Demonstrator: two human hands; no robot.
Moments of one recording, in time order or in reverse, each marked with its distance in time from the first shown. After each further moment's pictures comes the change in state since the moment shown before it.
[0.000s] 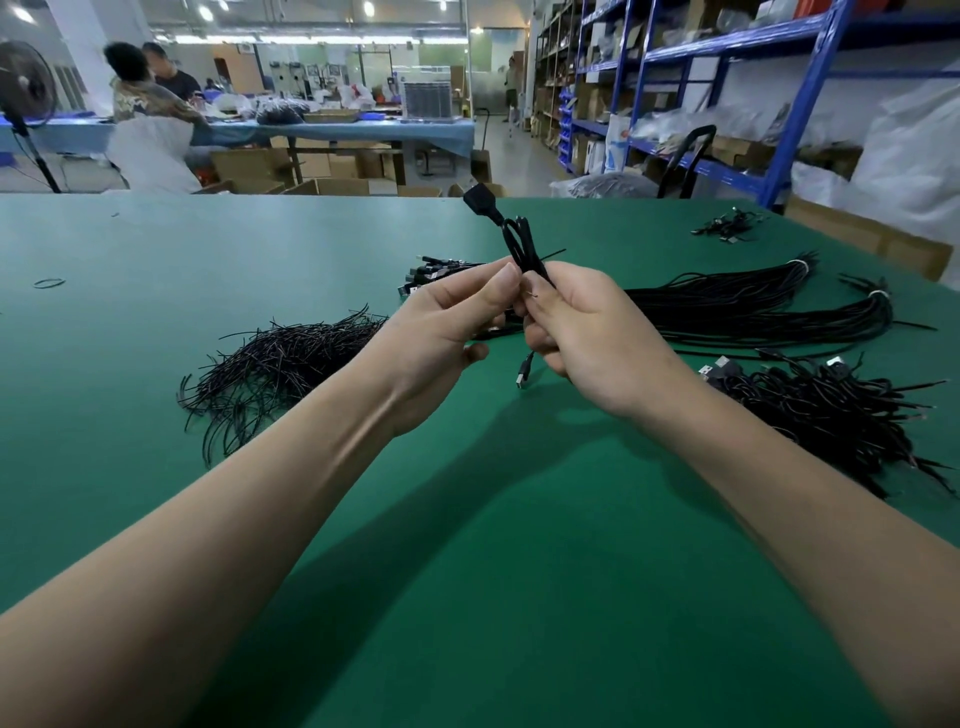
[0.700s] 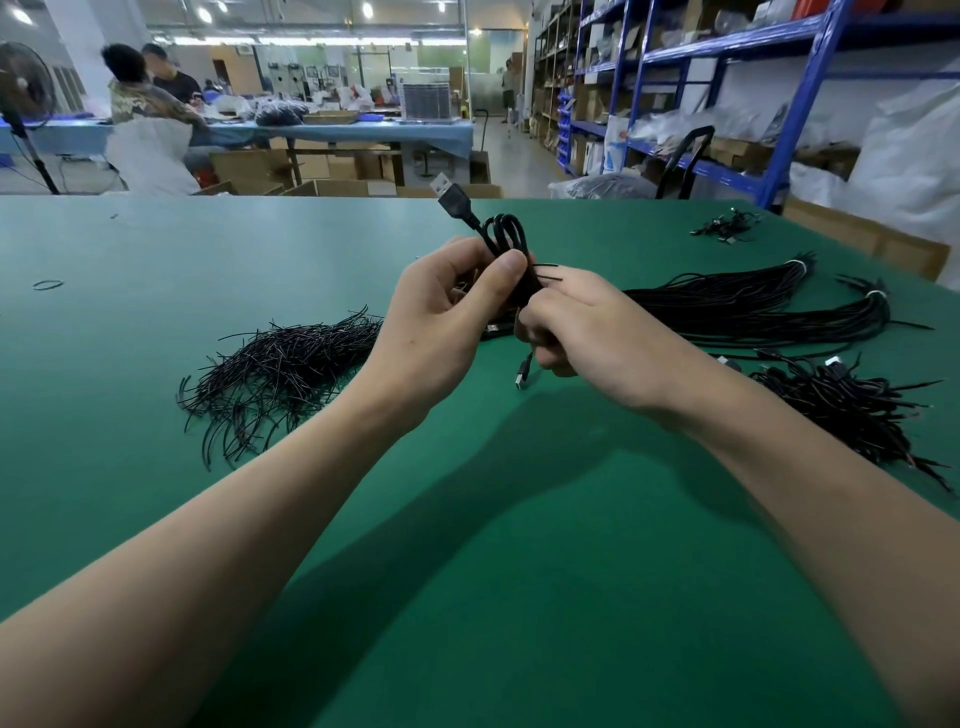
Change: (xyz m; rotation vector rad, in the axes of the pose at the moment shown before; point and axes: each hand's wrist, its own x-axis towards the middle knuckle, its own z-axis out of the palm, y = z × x) left_hand -0.001 0.004 0.008 0.284 0.151 0.387; right_hand -0.006 -0.023 -0.006 -0.034 -0.148 0.044
